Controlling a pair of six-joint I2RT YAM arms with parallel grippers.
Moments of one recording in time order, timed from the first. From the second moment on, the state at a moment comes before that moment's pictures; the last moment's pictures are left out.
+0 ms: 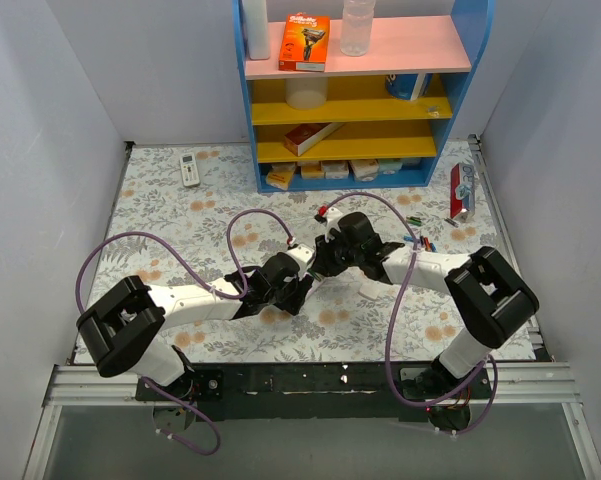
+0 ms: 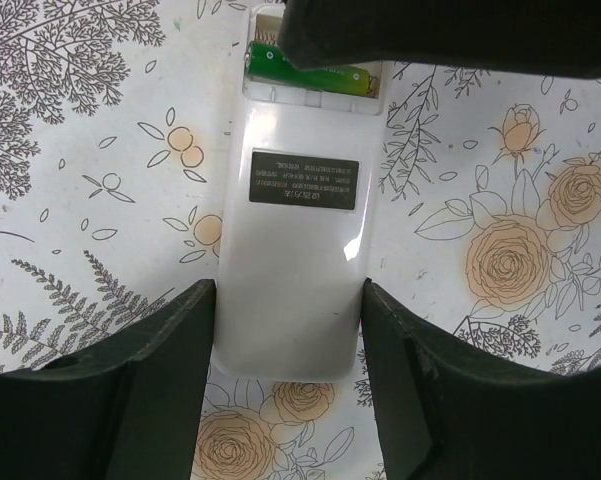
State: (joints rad) left arm -0.94 1.45 0.66 -0.04 -0.15 -0.28; right arm 0.71 1.60 0.80 0.12 -0.28 0.24
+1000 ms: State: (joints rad) left arm -0.94 1.45 0.66 -0.03 -0.14 -0.27; right arm 0.71 1.71 0.86 0.17 -0.31 0.20
